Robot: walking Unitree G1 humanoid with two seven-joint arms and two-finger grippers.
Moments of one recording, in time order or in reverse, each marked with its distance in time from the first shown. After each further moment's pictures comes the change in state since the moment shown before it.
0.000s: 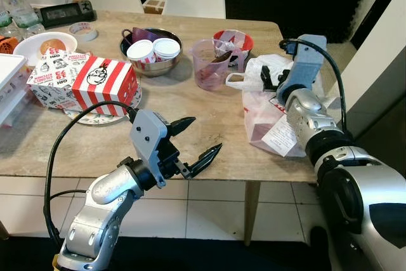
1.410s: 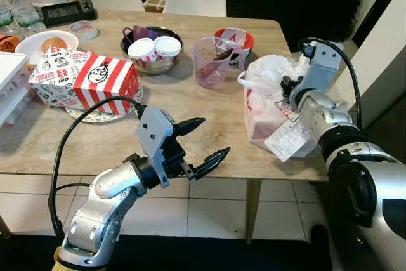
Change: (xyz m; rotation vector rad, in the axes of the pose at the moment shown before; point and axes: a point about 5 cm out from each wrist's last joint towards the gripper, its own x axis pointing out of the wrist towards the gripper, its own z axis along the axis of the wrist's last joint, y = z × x) left arm 0.007 -0.004 0.003 -0.017 0.008 -0.106; right arm -0.003 -0.016 -0.018 0.116 0.241 -0.056
